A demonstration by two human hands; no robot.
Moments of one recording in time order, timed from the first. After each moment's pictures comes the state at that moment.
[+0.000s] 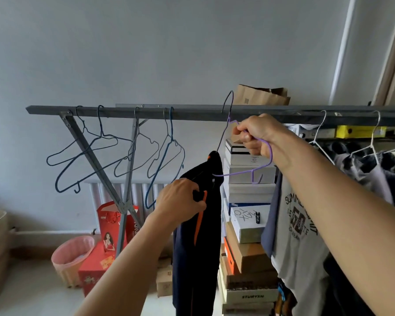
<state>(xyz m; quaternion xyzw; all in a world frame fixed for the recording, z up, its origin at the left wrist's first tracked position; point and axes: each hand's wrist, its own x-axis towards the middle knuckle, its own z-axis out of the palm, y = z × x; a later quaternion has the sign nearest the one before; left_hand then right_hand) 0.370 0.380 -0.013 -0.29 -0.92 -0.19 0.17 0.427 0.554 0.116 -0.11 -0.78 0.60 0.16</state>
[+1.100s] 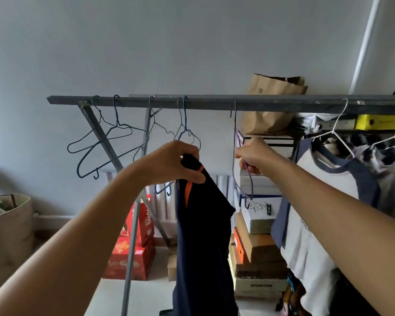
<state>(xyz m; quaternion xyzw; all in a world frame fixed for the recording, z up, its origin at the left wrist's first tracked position) 0.374 0.320 0.052 -0.40 -0.86 -0.31 0.02 0.388 0.548 0.045 -0.18 -0.88 0.42 0.13</state>
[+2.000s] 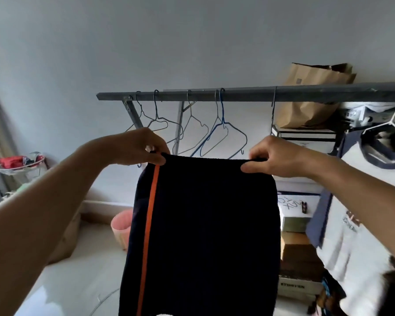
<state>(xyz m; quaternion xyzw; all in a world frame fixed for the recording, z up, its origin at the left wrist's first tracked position) 0.355 0.182 0.074 -0.37 -0.91 -0.18 0.03 0.422 0.508 0.047 0.18 -0.96 0.22 0.08</state>
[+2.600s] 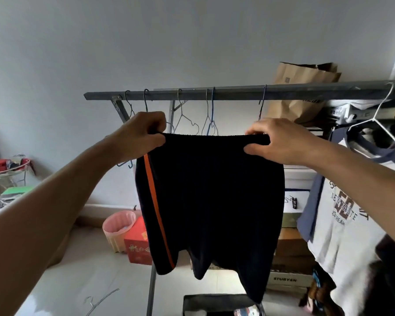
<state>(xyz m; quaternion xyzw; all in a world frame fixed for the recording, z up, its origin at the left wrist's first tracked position) 0.364 0.211 0.075 -0.37 -0.85 -0.34 0.16 0.438 0.516 0.069 0.12 -0.97 0.09 0.21</state>
